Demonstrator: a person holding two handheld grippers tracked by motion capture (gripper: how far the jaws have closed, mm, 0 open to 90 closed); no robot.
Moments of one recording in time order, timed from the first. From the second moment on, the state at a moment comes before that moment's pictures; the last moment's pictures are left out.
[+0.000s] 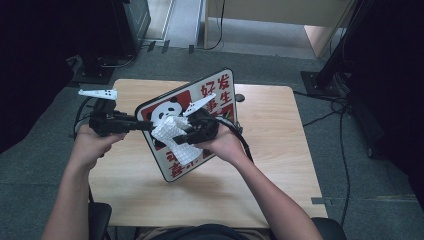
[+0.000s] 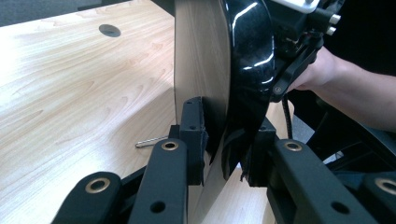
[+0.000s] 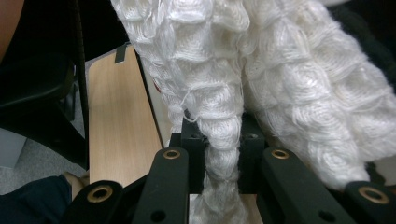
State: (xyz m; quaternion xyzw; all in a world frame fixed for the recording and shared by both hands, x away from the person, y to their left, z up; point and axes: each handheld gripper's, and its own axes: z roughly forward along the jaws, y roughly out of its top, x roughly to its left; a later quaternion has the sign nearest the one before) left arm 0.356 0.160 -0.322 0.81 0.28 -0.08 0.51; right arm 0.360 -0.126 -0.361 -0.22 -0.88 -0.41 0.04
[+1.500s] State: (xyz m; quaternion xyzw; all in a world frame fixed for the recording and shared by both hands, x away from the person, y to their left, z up) left arm 0.356 0.161 -0.321 0.81 0.29 -0.08 0.51; right arm 0.344 -0.135 -0.431 -0.22 -0.88 -0.41 0.06
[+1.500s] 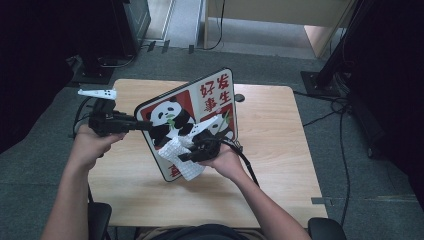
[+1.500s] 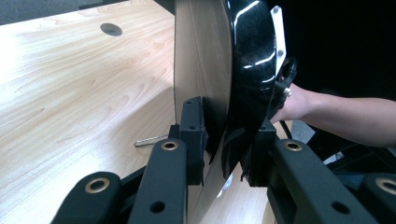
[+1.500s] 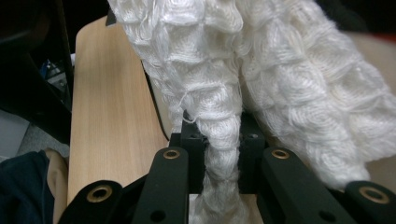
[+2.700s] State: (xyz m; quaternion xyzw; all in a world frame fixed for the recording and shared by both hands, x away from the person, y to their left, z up) left arm 0.357 0.162 -0.322 0.81 0.29 -0.08 0.51; right arm 0.337 -0.138 -0.485 -0.23 -0.89 -0.38 0.10
